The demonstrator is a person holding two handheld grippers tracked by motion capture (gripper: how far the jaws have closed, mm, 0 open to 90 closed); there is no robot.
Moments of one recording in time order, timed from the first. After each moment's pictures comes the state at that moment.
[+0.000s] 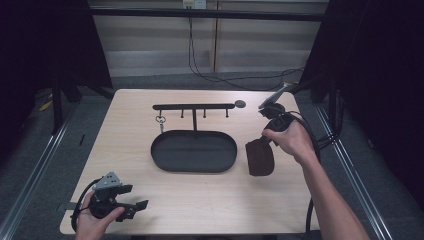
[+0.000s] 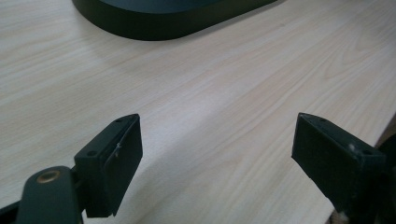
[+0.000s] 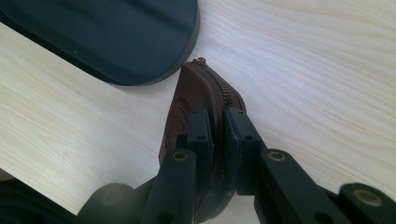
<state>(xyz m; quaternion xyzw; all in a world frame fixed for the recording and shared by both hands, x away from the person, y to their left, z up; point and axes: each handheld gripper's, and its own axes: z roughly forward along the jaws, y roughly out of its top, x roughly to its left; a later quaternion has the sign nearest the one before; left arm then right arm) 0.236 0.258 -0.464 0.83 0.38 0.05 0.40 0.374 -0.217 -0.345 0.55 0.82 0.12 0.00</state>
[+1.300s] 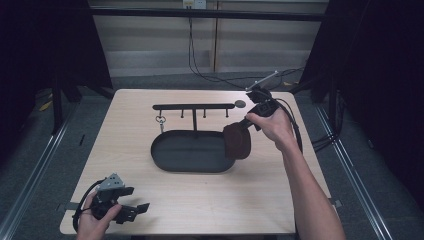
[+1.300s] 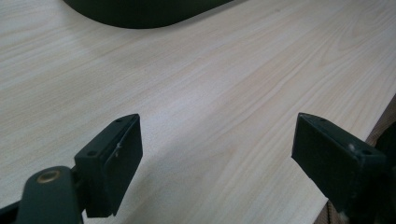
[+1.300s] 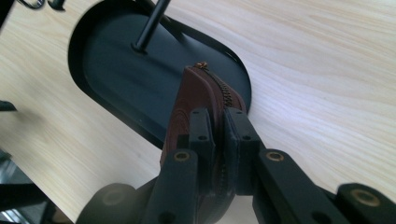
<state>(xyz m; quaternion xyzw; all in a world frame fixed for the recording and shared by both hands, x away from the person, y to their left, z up) 0.235 0.254 -0.466 0.84 0.37 0.05 0.38 0.405 -0.186 -0.330 0.54 0.81 0.24 -0.02</state>
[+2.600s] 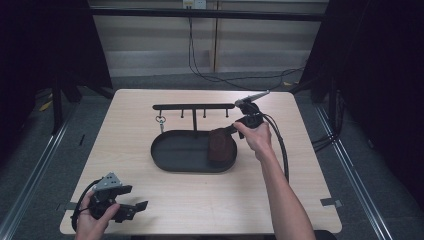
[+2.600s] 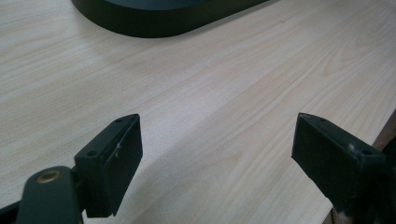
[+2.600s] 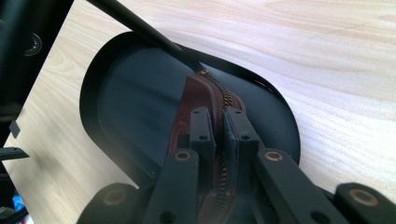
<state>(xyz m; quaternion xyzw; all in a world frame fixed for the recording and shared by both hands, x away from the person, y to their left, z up) 0.235 0.257 -0.465 0.84 0.38 0.05 0.39 0.423 -0.173 -0.406 0.56 0.75 0.34 -0.06</state>
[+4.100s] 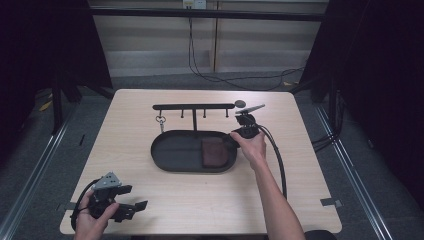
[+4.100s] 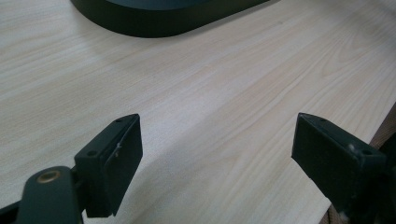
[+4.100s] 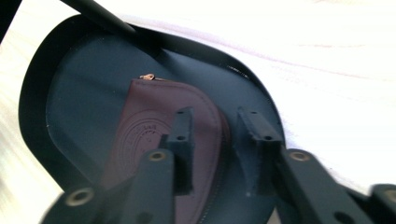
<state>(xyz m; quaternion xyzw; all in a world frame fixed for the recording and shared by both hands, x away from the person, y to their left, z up) 0.236 0.259 -0.464 0.83 0.38 0.05 0.40 0.423 -0.169 -0.456 0.58 0.75 0.33 -0.03</state>
